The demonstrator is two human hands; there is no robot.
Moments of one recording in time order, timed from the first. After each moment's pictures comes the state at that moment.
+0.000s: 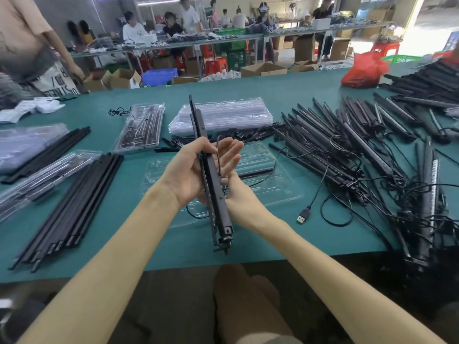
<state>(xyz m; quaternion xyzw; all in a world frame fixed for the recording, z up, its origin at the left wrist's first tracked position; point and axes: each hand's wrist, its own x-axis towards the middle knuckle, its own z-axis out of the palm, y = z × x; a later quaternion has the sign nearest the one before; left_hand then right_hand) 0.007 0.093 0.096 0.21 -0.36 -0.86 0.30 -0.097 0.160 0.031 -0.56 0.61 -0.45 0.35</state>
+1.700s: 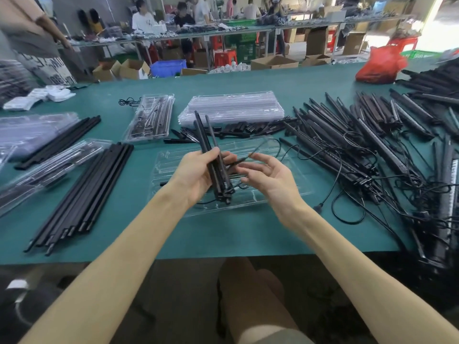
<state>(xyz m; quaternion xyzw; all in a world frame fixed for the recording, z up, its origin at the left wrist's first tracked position) 0.014 0.077 0.060 0.34 -0.41 -0.75 0.40 -0.135 0.165 0.016 -0.37 0.43 -0.68 0.46</state>
